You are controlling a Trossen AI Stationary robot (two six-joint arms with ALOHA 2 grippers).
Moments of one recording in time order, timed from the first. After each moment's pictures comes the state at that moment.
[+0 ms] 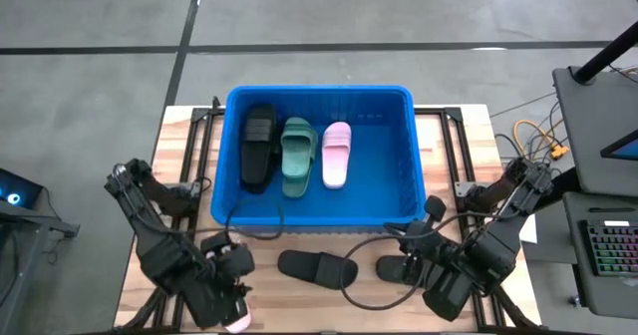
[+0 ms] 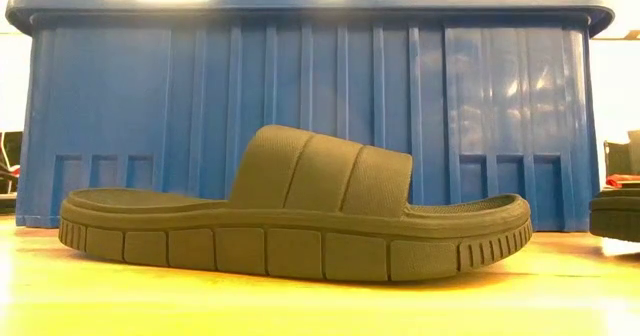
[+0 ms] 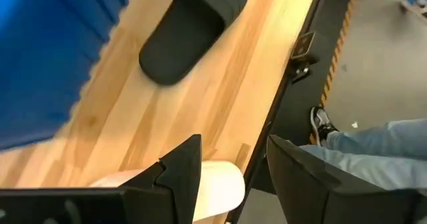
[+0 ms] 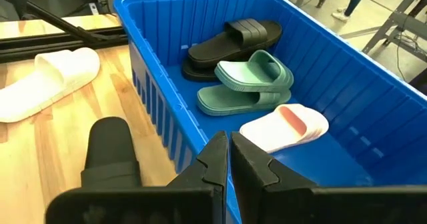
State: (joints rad) left arm -0.85 1.64 1.83 -1.36 -0.28 -1.27; right arm 0.83 1.68 1.83 -1.46 1.05 1.11
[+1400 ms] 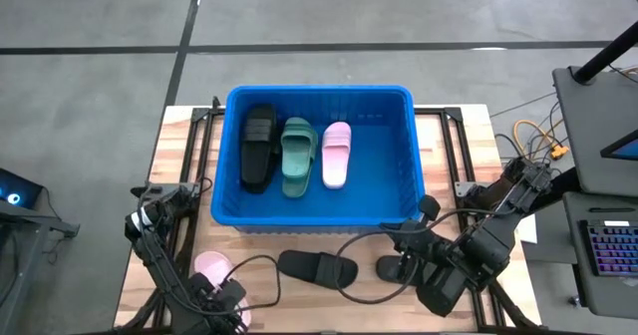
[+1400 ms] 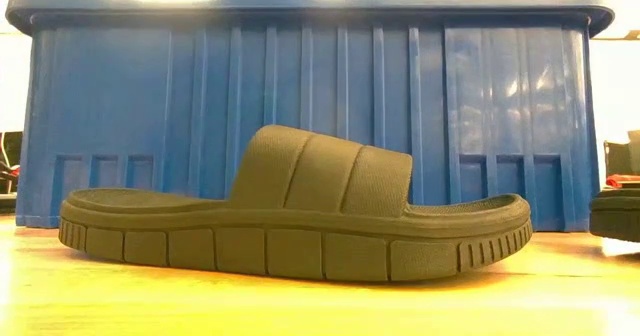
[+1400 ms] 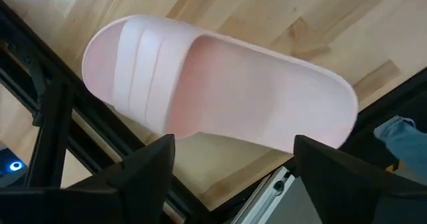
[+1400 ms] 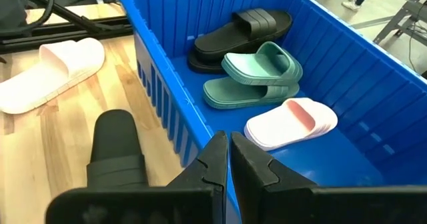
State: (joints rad) left arm -1.00 2.00 1.82 -1.56 0.02 -1.77; right arm 0.79 1.68 1.83 -1.40 0.99 1.04
